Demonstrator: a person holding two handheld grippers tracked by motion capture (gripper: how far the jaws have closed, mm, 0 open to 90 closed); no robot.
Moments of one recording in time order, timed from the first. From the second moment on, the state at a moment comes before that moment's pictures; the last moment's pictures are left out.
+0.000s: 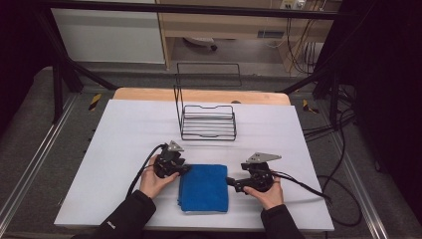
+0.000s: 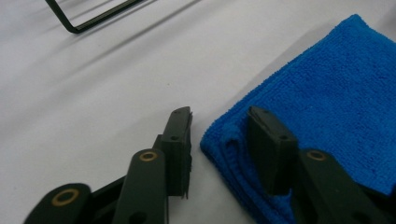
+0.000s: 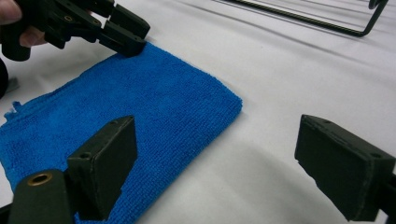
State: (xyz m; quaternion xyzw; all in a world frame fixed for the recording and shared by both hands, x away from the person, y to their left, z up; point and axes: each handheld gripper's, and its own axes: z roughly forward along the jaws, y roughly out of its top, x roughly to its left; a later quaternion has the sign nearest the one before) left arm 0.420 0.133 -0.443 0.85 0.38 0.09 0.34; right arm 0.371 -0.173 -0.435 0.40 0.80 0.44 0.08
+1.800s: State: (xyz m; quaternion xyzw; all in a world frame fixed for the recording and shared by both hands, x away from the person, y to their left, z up) left arm 0.415 0.138 -0.440 0.84 0.39 0.07 0.37; right arm 0.409 -0.151 -0.443 0.44 0.80 0.42 0.03
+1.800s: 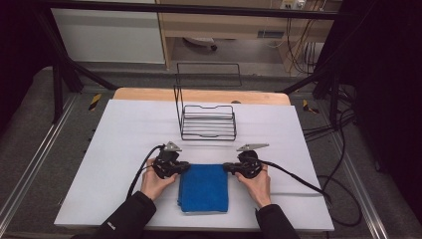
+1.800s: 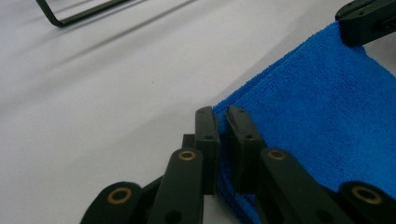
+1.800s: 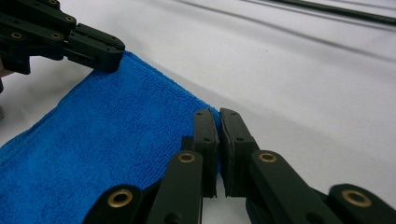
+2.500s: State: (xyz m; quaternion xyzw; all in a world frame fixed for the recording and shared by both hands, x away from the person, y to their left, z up) left arm 0.391 0.151 -0.395 0.82 0.36 0.11 0.44; right arm 0.396 -0.158 -0.411 0.40 0.77 0.49 0.06
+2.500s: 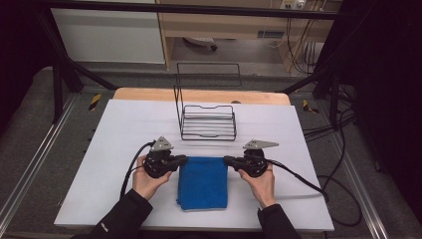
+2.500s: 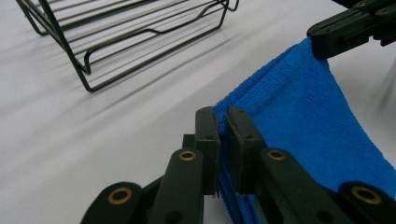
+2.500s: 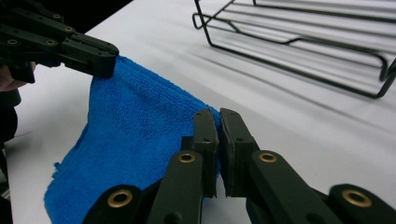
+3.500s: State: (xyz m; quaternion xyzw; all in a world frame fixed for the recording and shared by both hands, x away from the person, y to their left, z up) left arm 0.364 0.154 -0.341 0.78 0.33 0.16 0.51; right arm 0.368 -0.162 -0.353 0.34 0.75 0.55 0.15
